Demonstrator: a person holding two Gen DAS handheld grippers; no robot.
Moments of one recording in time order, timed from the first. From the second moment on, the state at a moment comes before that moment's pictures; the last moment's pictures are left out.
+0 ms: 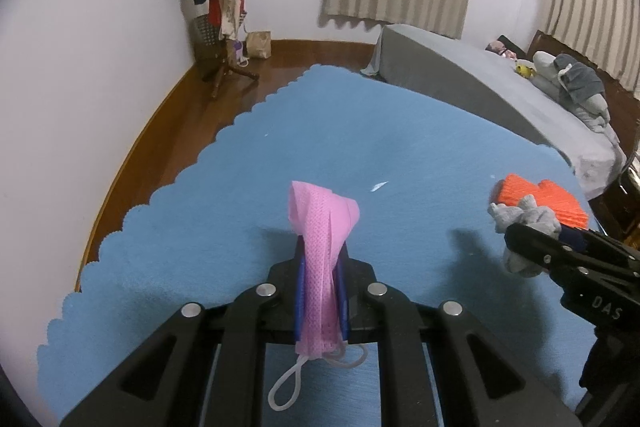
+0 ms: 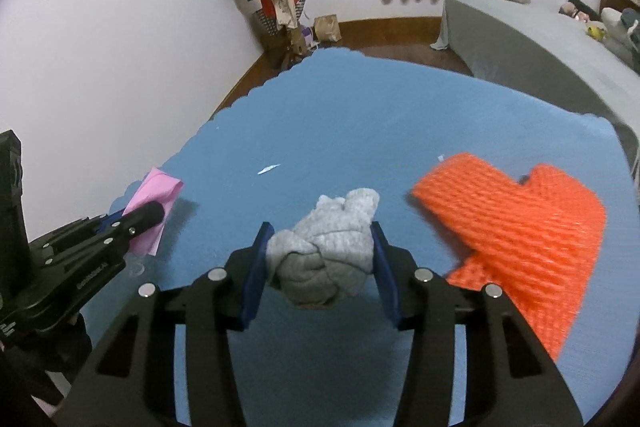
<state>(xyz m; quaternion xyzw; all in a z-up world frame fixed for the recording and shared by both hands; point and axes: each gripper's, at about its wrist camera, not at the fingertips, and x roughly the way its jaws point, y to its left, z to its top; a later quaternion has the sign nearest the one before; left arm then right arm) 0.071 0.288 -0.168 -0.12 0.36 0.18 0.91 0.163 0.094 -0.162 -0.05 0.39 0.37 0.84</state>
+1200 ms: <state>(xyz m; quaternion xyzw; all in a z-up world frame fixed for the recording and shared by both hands) 0.077 0.113 -0.065 -0.08 0.28 0.03 0.96 0.114 -0.102 -0.053 0.01 0.29 0.27 0.92</state>
